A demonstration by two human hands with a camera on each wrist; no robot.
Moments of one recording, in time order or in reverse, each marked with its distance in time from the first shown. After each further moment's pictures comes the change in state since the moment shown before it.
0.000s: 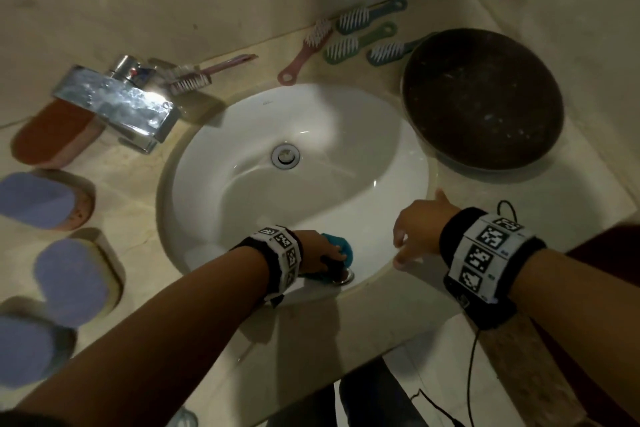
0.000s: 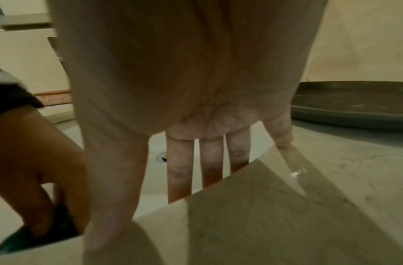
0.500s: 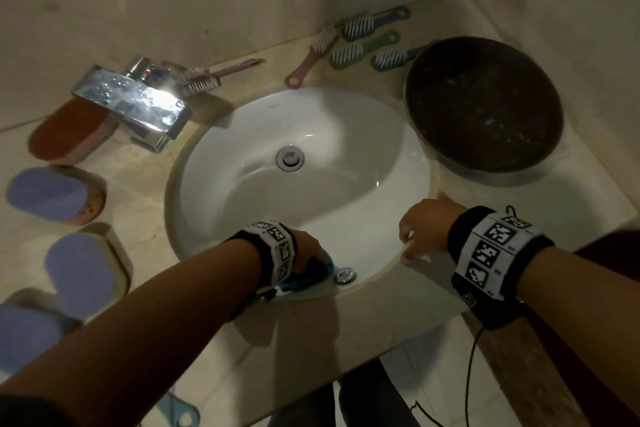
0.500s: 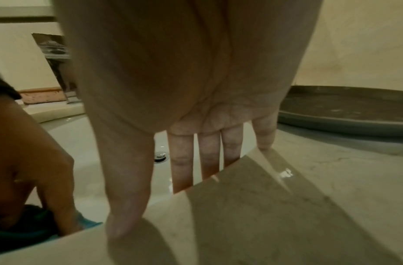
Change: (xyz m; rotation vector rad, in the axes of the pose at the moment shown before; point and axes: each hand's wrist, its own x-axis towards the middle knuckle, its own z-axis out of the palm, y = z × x) left_hand -0.014 -0.005 0.002 -0.133 -0.021 -0.156; right_hand 0.003 0.010 0.004 -0.013 0.069 -0.022
